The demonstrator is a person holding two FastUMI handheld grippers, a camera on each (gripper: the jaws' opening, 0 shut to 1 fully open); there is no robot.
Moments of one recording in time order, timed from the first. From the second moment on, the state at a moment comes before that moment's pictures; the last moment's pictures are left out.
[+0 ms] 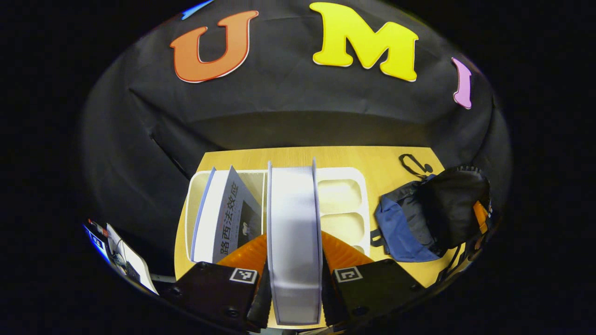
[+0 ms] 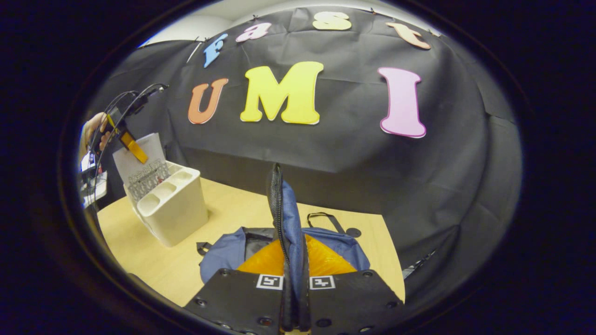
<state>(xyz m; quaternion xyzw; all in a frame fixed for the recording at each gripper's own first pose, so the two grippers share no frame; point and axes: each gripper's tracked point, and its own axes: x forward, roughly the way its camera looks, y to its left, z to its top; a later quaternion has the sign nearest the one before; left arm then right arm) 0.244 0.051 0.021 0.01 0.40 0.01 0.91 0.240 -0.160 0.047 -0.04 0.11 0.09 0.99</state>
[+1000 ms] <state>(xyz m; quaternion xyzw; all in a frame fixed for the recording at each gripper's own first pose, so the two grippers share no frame) 0.156 -0.137 0.091 0.09 0.30 -0.14 0.94 0.245 -0.159 0.030 0.01 0.14 0.10 0.99</state>
